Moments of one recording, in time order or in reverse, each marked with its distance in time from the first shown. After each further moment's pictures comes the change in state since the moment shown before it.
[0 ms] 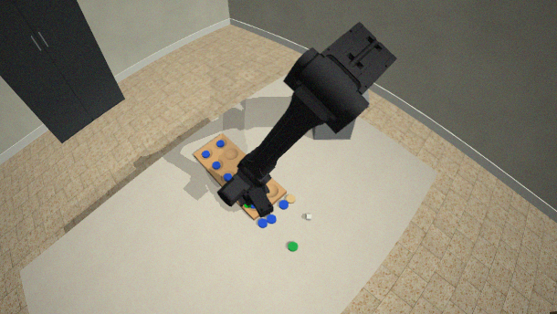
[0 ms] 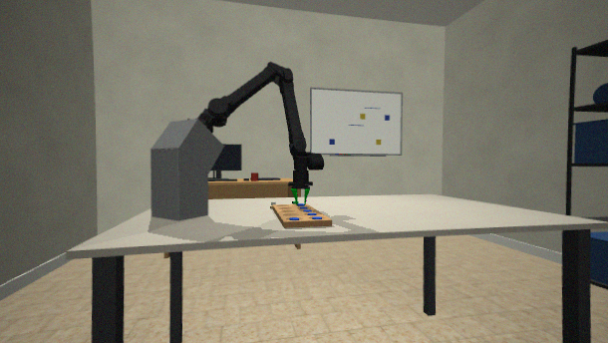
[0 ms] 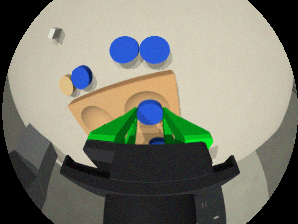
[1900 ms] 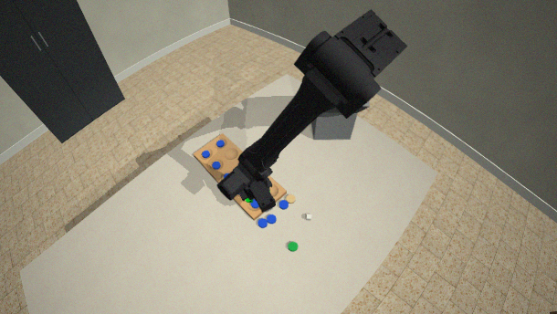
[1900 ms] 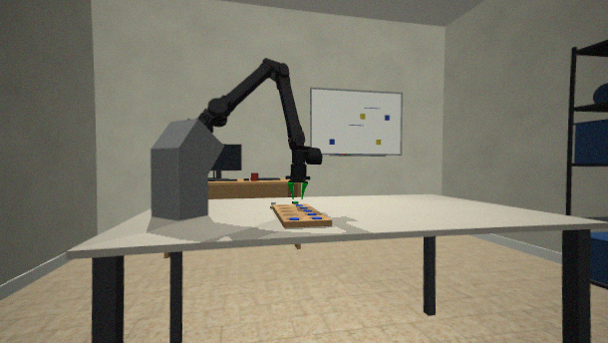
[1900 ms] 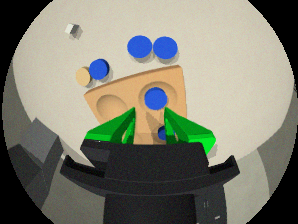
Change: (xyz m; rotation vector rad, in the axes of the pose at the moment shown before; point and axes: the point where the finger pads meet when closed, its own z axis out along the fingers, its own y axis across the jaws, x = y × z) arm 0.002 0.014 -0.026 -0.037 0.003 0.014
